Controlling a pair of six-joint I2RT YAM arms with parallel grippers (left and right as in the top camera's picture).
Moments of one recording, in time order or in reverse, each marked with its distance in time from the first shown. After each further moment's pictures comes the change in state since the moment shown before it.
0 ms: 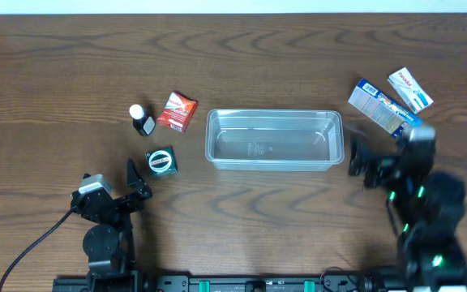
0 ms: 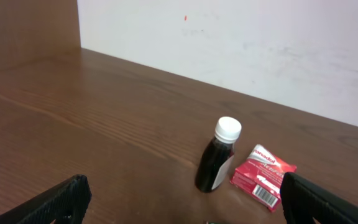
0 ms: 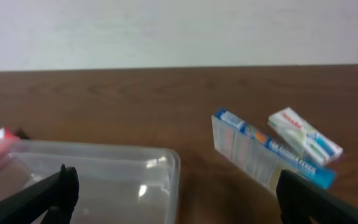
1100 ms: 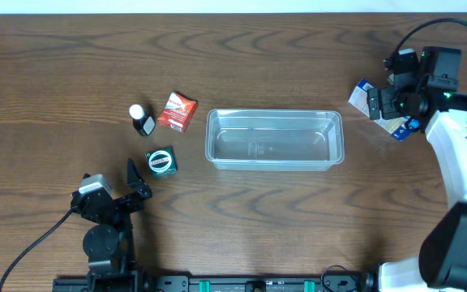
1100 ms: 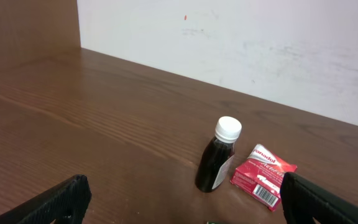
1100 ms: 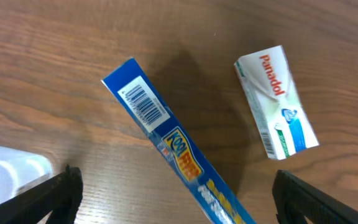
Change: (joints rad) left arm 0.000 0.001 0.000 0.000 0.000 0.003; right arm -0.189 1.027 0.637 -0.277 0.015 -0.423
